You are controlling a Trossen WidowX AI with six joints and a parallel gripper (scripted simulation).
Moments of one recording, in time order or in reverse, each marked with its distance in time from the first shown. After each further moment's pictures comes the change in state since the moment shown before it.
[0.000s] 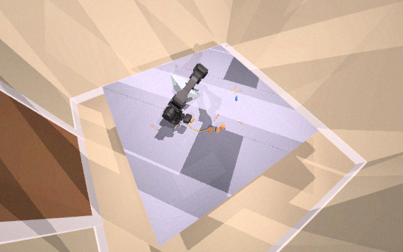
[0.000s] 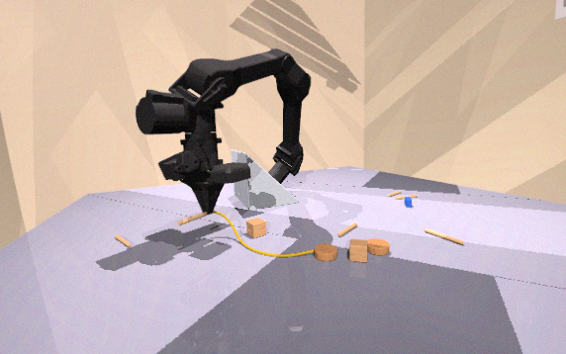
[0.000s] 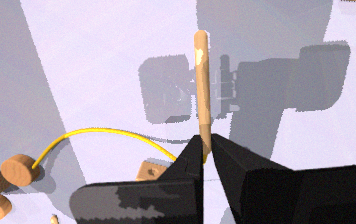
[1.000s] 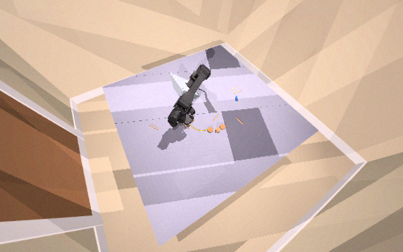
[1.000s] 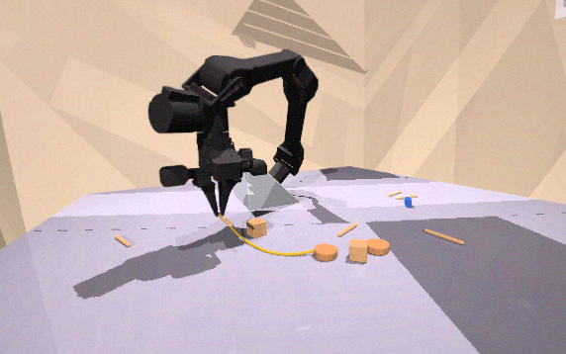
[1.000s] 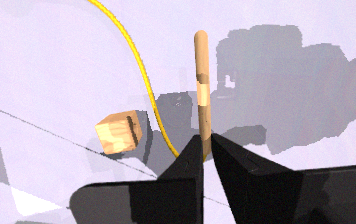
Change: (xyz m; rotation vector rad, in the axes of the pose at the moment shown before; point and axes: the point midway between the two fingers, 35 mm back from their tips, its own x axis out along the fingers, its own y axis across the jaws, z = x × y) arm 0.000 0.032 -0.001 -1.110 -0.001 0.002
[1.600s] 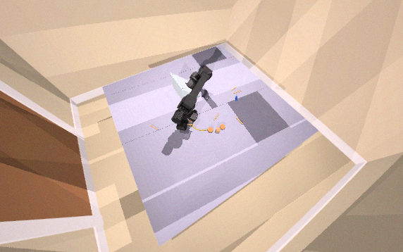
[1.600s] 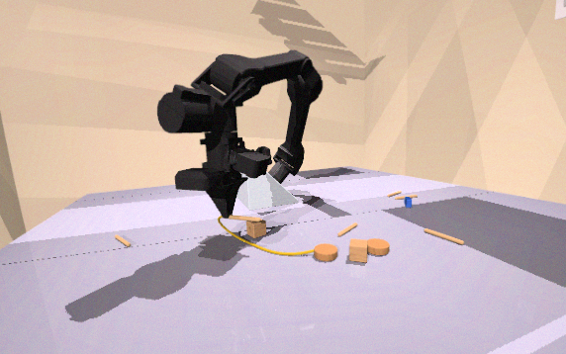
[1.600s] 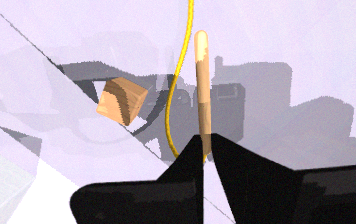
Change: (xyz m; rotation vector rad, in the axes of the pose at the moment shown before) arm 0.001 0.010 0.016 -0.667 -0.002 0.002
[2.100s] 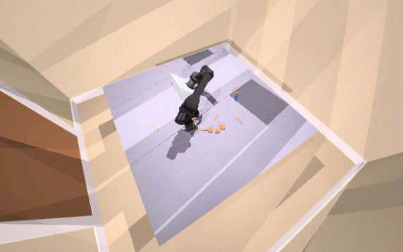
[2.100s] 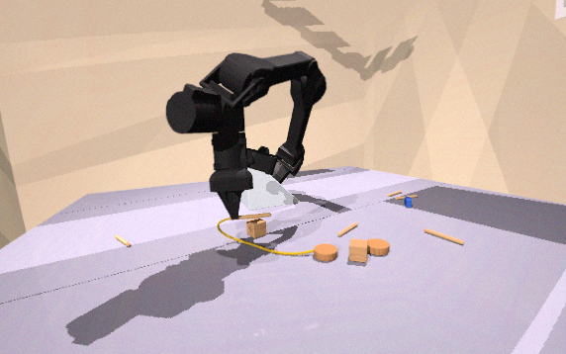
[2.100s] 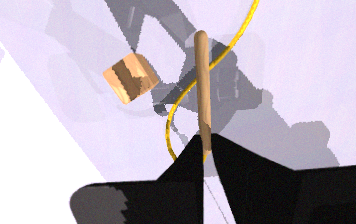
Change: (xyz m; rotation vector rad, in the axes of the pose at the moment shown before) arm 0.001 -0.001 0.016 -0.556 -0.003 0.001
